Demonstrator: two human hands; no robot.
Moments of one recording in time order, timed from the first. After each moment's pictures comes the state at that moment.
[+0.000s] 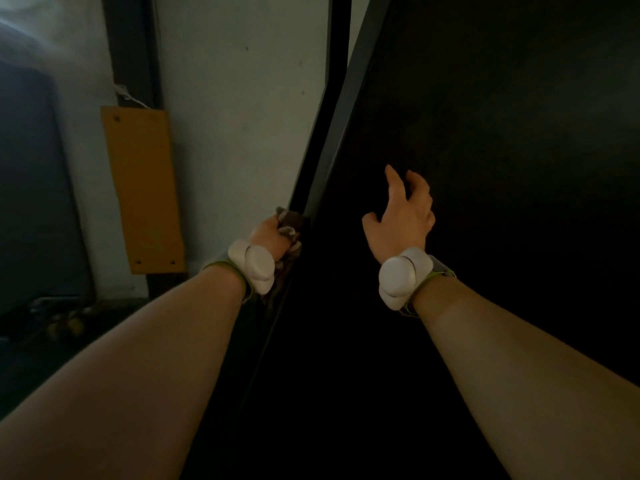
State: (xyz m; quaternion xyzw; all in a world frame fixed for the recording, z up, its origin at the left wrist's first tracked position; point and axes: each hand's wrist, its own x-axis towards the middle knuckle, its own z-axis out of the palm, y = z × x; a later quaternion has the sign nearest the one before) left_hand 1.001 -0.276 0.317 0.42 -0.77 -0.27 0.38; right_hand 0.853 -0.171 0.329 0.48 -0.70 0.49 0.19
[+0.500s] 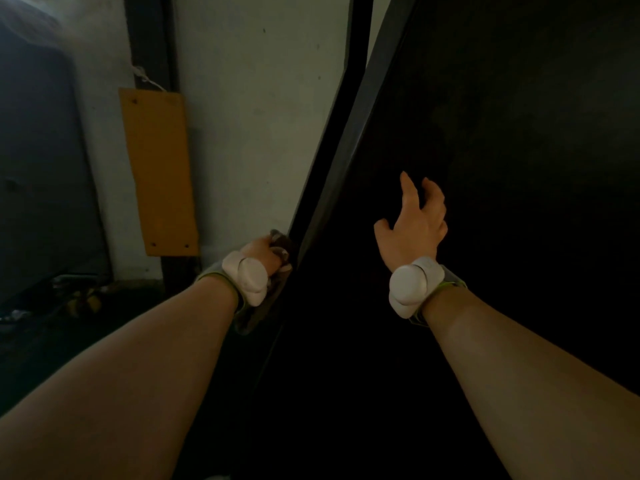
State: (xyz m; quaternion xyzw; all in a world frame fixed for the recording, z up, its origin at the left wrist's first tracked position) left_hand 1.037 -0.297 0.264 0.51 -0.73 -0.31 0.33; right_hand 0.867 -0.173 0.301 0.48 -0.71 0.49 0.17
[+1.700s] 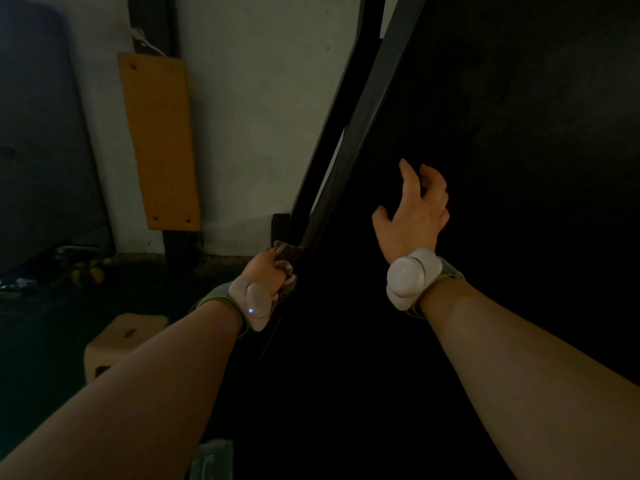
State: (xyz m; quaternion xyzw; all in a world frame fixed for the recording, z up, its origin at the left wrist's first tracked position) left_hand 1.046 -0.304 0.187 0.50 -0.76 -0.26 0.31; right_hand 0.882 -0.180 0.274 0.49 -0.69 0.48 0.22
